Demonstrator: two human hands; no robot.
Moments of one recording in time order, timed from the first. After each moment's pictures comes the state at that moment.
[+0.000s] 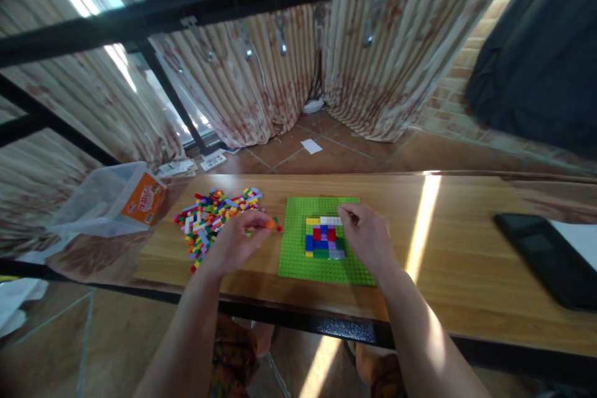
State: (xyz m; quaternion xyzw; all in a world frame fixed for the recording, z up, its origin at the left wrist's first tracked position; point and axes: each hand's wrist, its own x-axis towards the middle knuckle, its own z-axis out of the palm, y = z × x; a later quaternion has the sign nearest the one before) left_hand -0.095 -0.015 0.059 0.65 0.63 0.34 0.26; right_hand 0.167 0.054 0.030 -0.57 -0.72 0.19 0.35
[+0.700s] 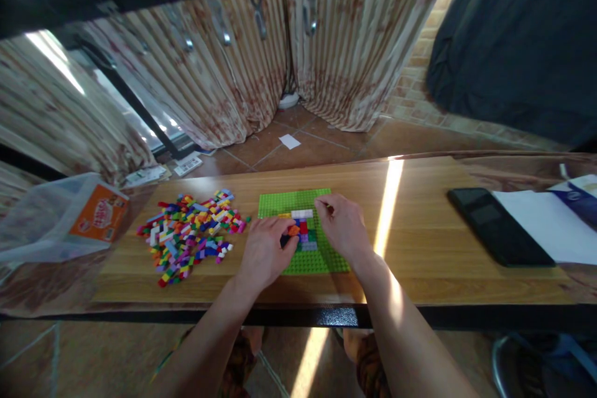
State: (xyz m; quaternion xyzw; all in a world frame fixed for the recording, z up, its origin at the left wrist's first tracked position) left_hand 0.008 -0.006 0.036 0.77 0.61 0.19 0.06; right_hand 0.179 0.053 0.033 -0.56 -0.72 0.18 0.36
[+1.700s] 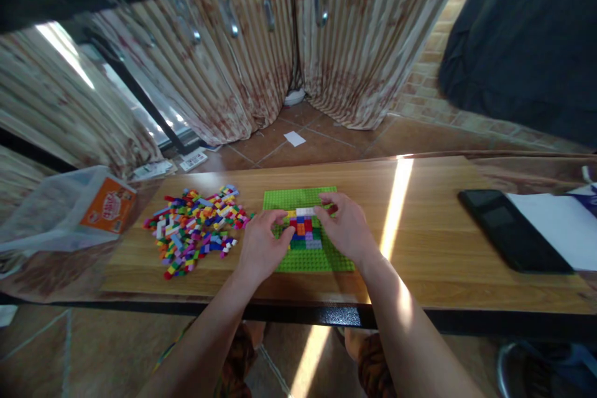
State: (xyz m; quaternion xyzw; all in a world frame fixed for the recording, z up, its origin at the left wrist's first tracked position) left_hand 0.002 -0.004 0.037 0.65 0.69 0.28 0.15; right_hand 0.178 0.054 0.021 -0.57 -0.69 0.26 0.36
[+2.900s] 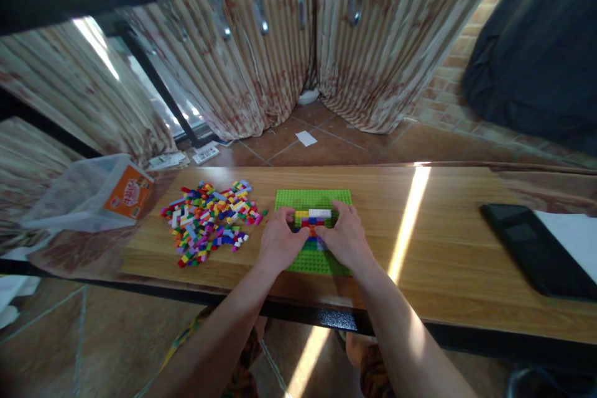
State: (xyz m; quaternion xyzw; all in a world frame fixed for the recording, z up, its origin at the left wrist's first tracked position) left_hand 0.013 0.004 0.030 0.54 0.75 0.28 0.24; right_hand 0.161 0.051 -0.011 -0.62 -0.66 0.27 0.32
